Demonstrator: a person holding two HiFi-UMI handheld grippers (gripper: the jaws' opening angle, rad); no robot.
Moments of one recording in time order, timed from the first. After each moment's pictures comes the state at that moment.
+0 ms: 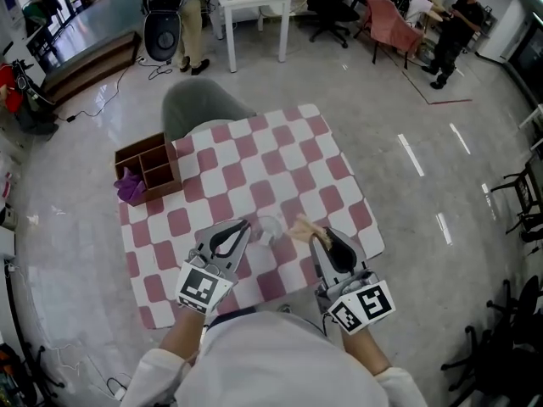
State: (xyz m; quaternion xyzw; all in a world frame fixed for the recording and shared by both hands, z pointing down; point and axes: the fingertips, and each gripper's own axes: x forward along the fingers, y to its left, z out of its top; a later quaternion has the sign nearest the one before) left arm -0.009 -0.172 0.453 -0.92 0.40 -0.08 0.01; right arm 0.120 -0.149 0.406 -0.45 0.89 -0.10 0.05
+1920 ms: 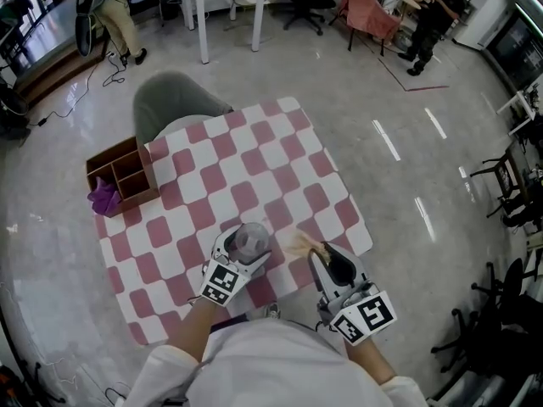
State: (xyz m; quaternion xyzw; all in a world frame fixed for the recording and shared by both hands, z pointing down) left arm 0.048 -0.189 0.616 -0.94 0.31 -0.16 -0.08; right arm 0.132 -0.146 0.430 -0.48 0.87 -0.12 -0.01
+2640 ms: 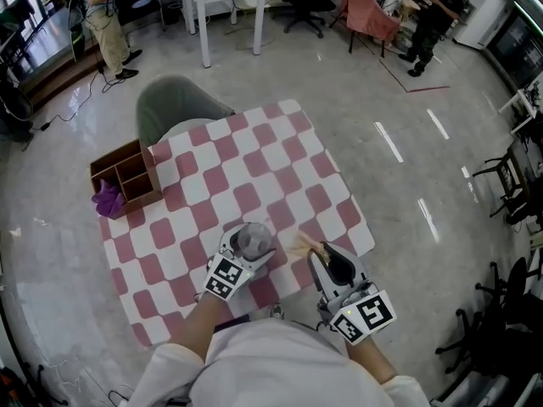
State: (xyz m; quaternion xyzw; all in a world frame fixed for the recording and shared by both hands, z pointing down) left arm 0.057 -0.193 0.621 -0.94 0.28 -0.17 -0.10; right arm 0.129 -0.142 0.429 -0.48 0.87 -0.11 -0.01
